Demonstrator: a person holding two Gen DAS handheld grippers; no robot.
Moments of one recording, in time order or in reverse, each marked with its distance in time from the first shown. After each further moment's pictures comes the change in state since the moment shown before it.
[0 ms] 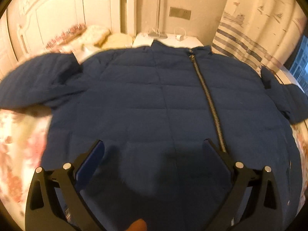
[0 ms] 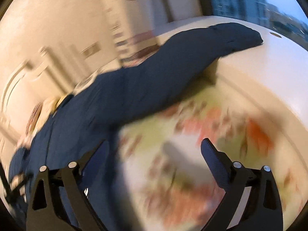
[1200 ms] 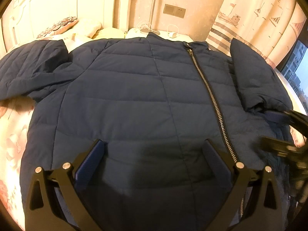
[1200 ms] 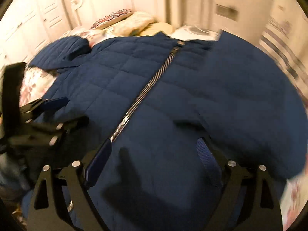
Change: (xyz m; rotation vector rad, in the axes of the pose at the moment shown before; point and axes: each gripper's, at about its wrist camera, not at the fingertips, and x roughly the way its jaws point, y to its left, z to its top) left arm 0.014 0.019 -0.008 0.020 -0.018 -0.109; right arm 0.055 0.265 -0.070 -0.827 0.297 0.362
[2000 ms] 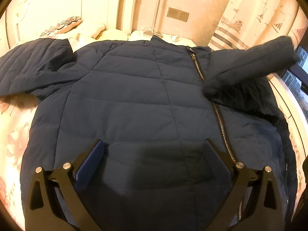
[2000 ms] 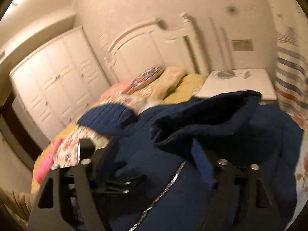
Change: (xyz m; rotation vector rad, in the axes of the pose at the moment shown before) left arm -0.004 0.005 -0.002 -0.028 -0.028 -0.011; right arm -0.074 -0.004 0.038 0.077 -0.372 0.376
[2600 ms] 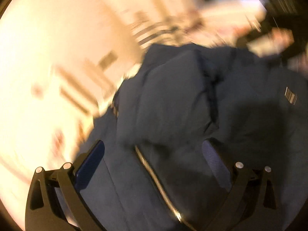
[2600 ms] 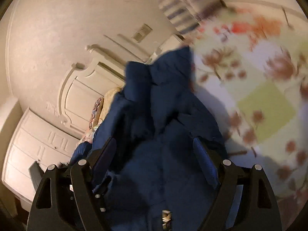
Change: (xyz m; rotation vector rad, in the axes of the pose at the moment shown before) left arm 0.005 -0.194 -0.037 1.020 -0.224 0.224; right arm -0.094 -0.159 -0.134 0.709 -0.160 -0.215
